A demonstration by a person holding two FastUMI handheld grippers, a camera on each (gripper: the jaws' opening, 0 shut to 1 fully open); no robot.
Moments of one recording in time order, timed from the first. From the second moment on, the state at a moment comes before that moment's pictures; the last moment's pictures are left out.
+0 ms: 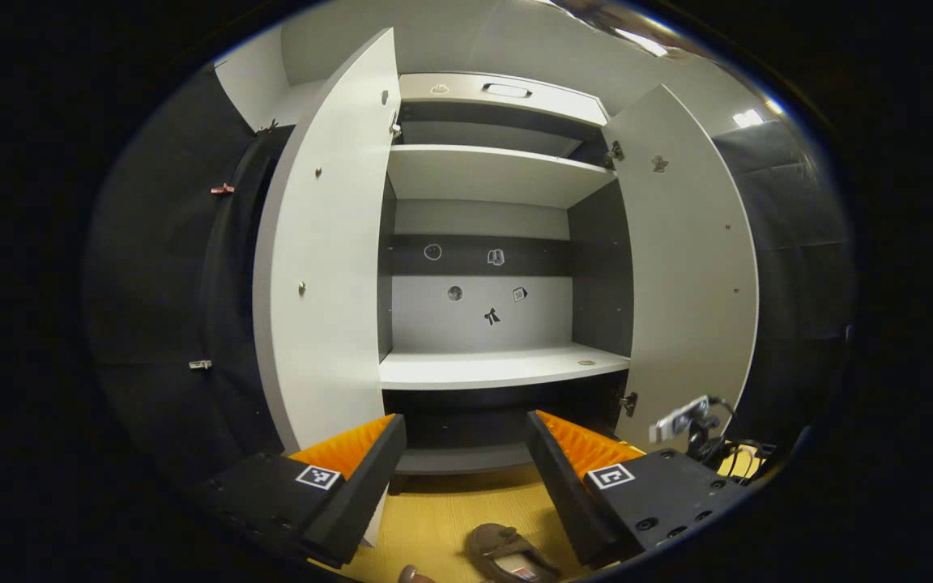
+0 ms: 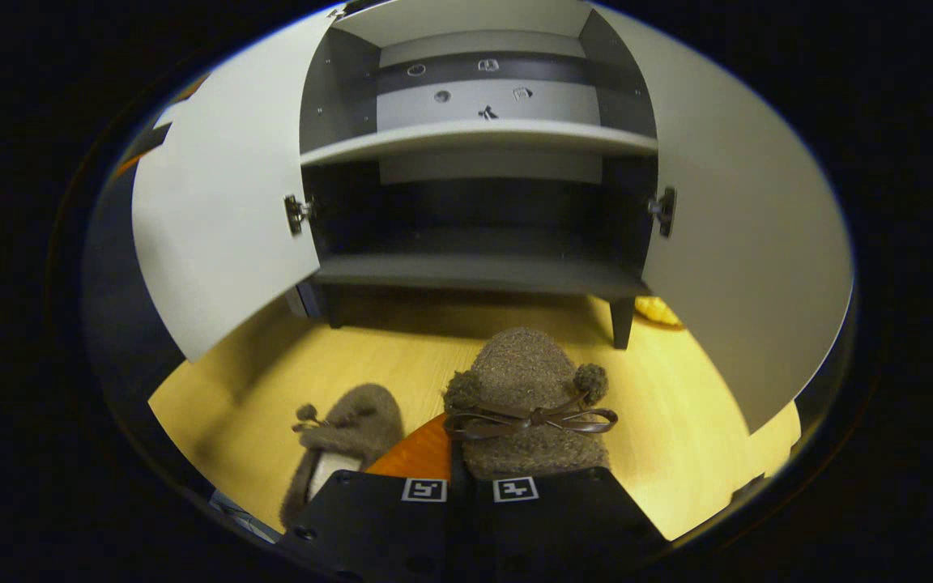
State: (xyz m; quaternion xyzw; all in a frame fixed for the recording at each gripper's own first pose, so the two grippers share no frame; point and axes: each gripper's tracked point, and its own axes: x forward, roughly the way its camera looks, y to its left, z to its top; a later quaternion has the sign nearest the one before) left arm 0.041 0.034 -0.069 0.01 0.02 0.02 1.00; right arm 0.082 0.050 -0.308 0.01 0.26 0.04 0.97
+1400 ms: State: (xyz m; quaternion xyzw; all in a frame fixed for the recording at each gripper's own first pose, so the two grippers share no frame) left arm -0.006 0.056 -0.058 -0.05 0.05 0.04 1.00; right arm 0.483 0.014 -0.102 0.00 0.21 -0.02 0.98
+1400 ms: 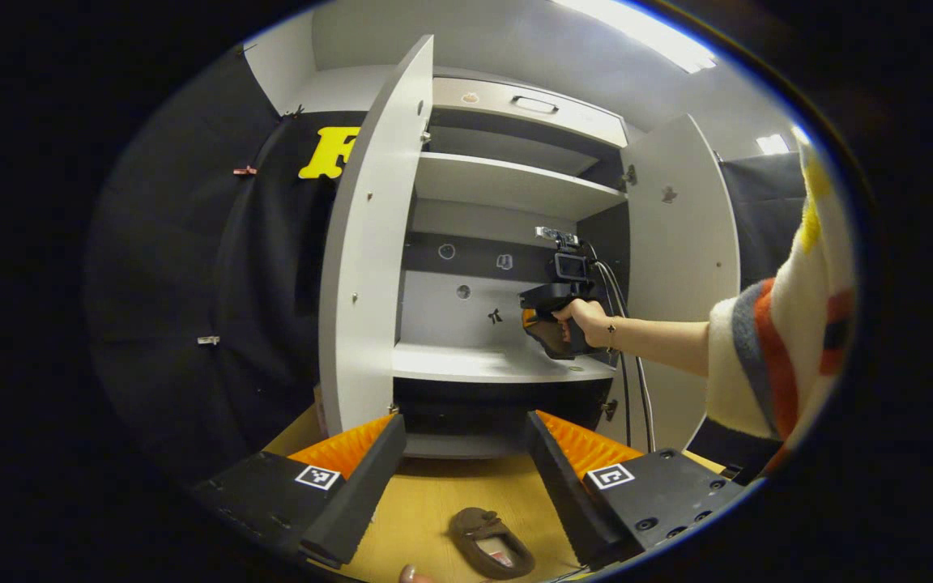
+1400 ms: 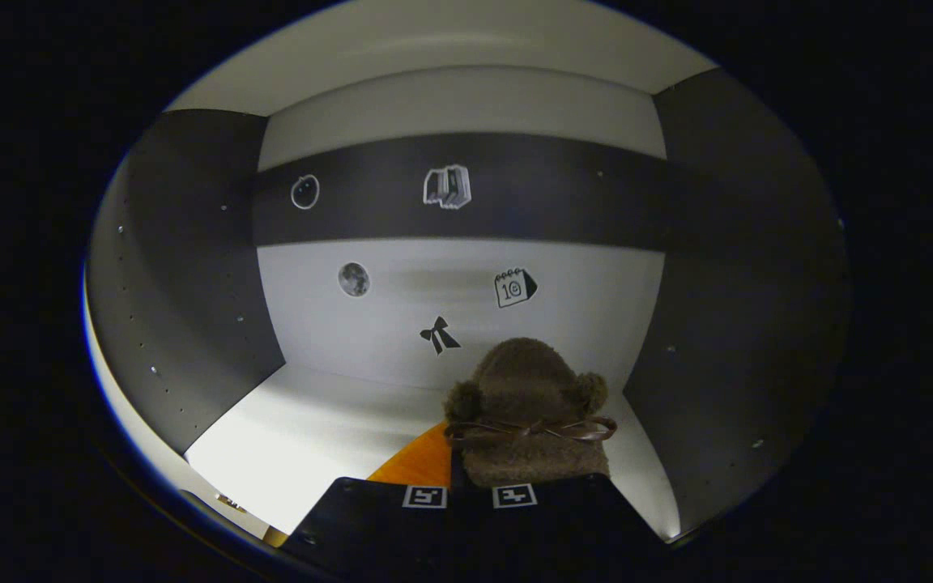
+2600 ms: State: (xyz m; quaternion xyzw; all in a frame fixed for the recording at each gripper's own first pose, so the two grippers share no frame) left arm 0.010 0.049 -0.111 -0.08 0.10 0.05 0.99; right arm 0.265 0.042 -0.017 -0.04 0.06 0.08 0.99
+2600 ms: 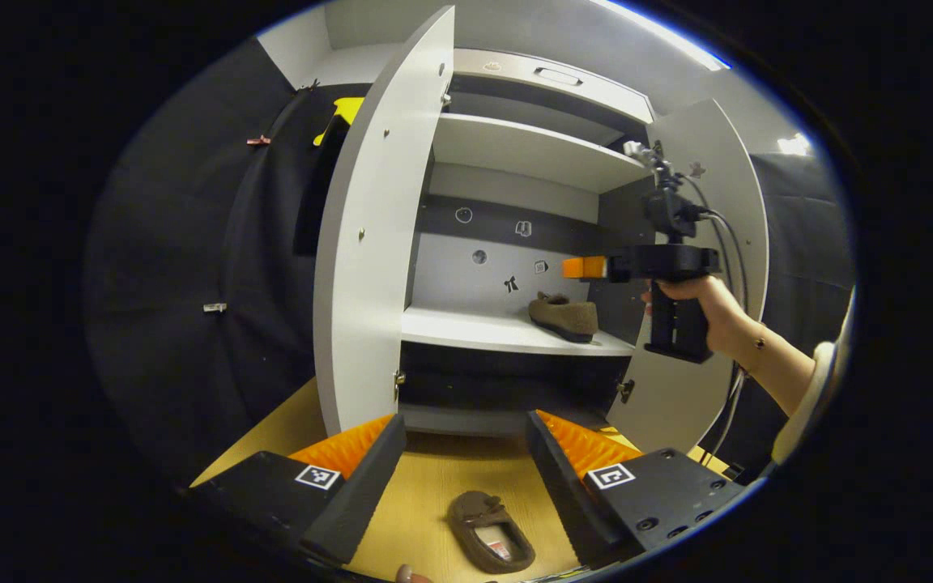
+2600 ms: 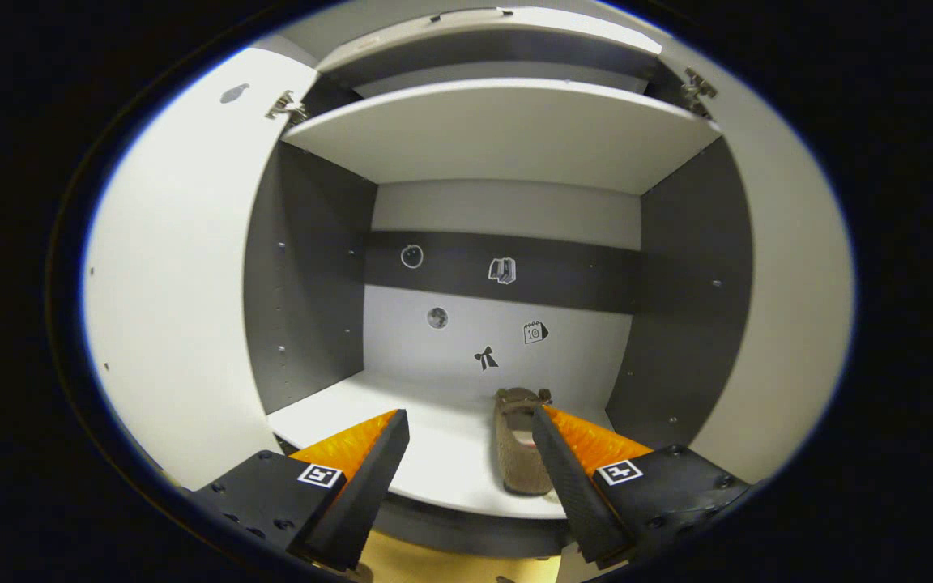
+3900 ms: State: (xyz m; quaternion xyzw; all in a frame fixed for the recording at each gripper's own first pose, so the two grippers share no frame) left arm 0.029 0.012 -0.408 -0.07 0.26 0.06 0.96; right arm 0.098 -0.019 -0.234 -0.01 0.17 0.04 0.99
